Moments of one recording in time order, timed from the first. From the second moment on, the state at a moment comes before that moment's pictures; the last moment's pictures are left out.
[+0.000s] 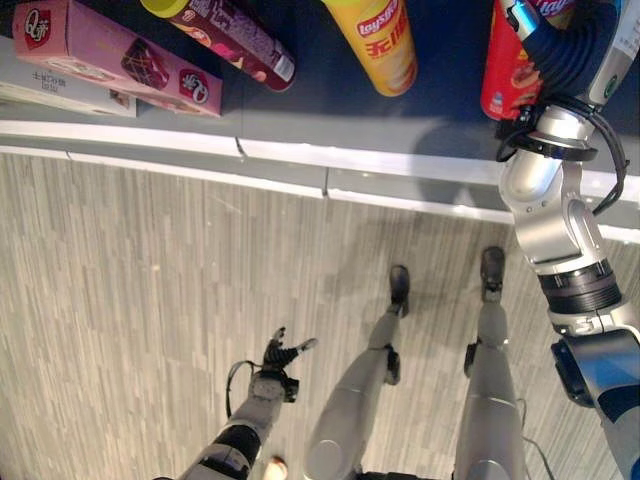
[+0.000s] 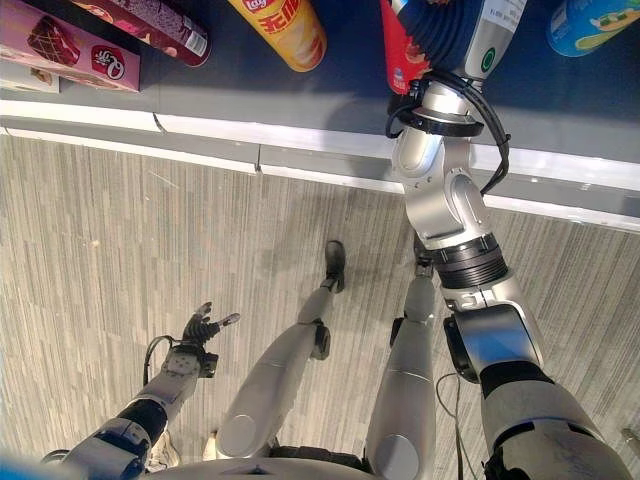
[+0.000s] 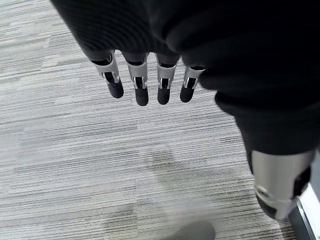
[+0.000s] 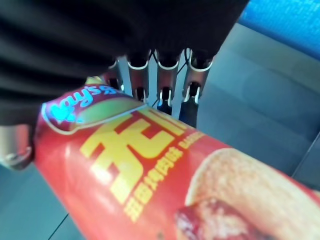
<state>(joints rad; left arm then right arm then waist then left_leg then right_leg) -0.25 0.24 -0.28 0.95 -0.15 -0.09 0.28 -0.96 -0.47 0.21 0.09 -0.58 0.10 -0.79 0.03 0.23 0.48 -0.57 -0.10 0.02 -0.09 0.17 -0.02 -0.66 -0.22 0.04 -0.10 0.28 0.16</state>
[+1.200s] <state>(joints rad) -0.16 0.27 -0.14 1.03 -0.13 -0.04 0.22 0.03 -0.54 0.18 -0.01 -0.02 -0.08 -0.20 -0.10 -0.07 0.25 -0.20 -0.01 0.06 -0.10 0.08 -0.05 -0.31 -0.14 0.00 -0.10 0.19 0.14</state>
